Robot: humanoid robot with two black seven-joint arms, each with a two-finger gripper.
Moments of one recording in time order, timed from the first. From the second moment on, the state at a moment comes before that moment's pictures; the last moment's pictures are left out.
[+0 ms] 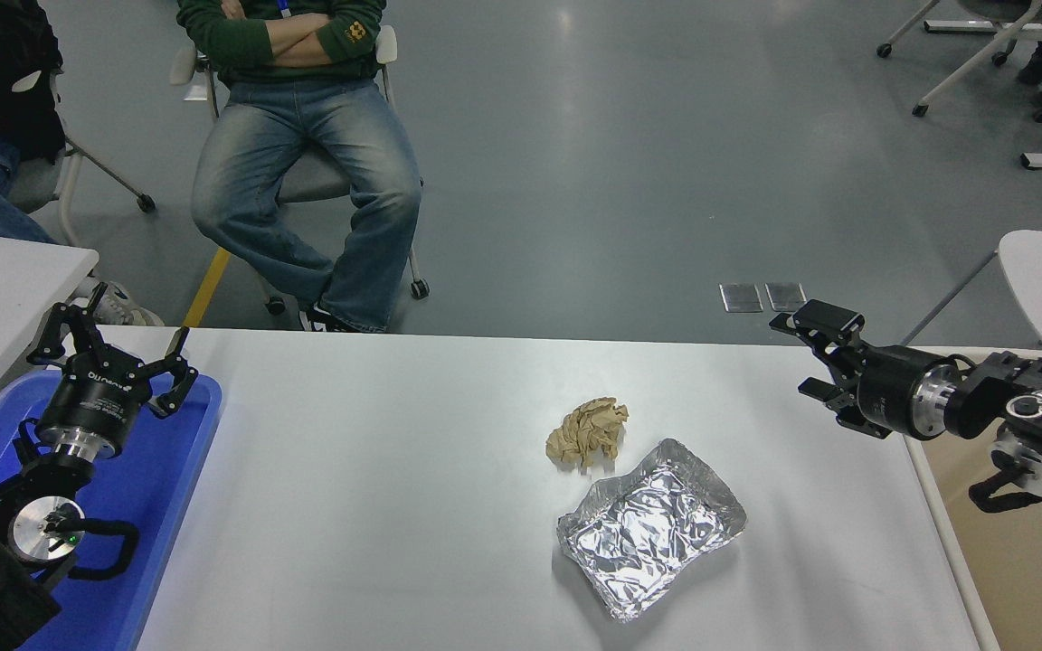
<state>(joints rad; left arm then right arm) -0.56 0.46 -0.57 -0.39 -0.23 -0.70 -0.60 0.80 -0.81 0.28 1.26 -0.56 0.03 0.02</state>
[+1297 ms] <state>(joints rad) -0.56 0.46 -0.57 -0.39 -0.23 -0.70 -0.60 0.72 -0.65 0.50 1.23 -0.44 -0.23 0.07</state>
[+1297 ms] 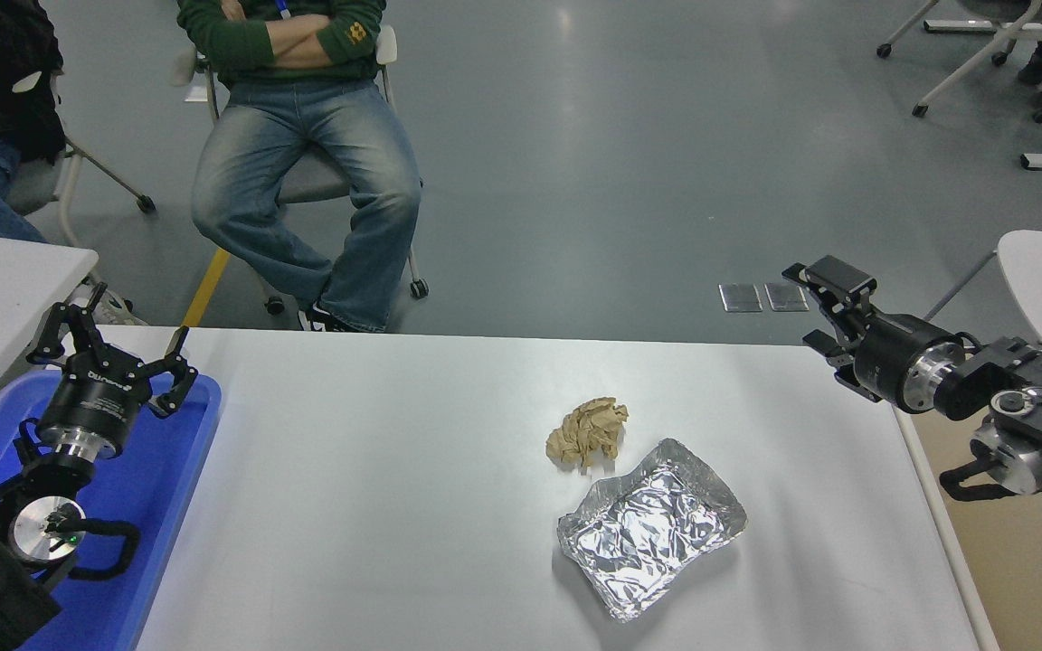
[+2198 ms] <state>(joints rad) -0.56 0.46 -0.57 -0.39 -0.23 -0.70 -0.60 0.57 -0.23 0.88 0.92 -0.05 -0.17 0.27</state>
